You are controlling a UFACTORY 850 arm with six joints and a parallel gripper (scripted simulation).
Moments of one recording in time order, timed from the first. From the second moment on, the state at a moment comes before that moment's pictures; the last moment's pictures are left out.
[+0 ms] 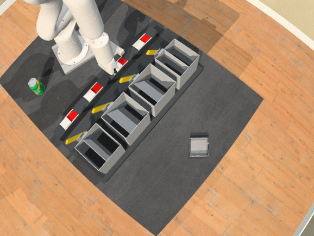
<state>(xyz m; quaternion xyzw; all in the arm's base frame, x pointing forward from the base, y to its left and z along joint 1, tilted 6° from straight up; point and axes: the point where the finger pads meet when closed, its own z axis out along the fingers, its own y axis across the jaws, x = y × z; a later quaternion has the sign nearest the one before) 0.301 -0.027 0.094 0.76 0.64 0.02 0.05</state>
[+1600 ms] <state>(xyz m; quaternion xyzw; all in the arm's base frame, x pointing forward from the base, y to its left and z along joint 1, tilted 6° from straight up) 0.305 -0.003 0.093 0.76 0.64 0.02 0.05</state>
